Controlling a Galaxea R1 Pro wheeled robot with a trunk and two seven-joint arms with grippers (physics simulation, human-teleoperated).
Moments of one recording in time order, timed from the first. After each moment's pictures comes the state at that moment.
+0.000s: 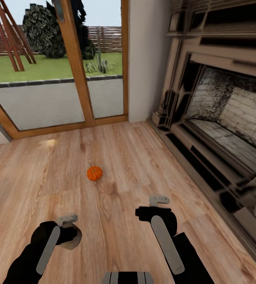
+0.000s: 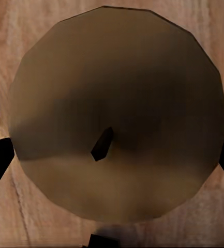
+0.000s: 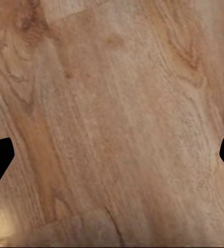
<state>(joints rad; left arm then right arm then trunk) -0.33 0.05 0.05 -1.30 0.32 1.04 0.31 -0.38 0.17 0.35 -1.55 -0.62 0.99 -0.79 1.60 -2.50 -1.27</state>
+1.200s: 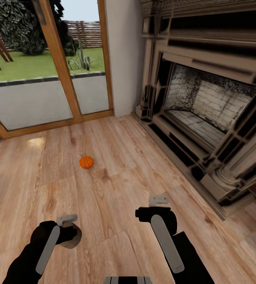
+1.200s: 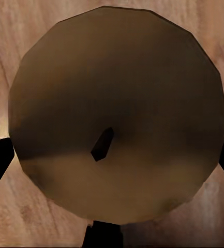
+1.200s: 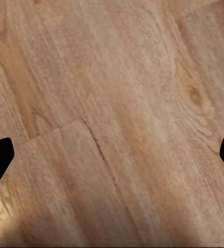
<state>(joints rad) -0.33 0.05 0.05 -1.31 0.32 1.04 0.31 -0.39 0.17 0.35 -1.55 -0.61 1.03 -0.79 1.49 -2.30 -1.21</state>
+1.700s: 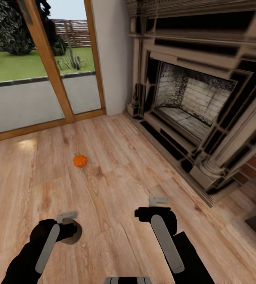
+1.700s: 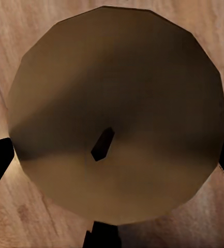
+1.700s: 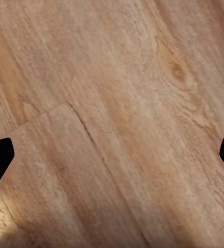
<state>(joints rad) -0.33 0.05 0.05 -1.34 0.32 1.04 0.31 -0.39 0.17 0.35 -1.55 -0.62 1.03 -0.79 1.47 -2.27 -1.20</state>
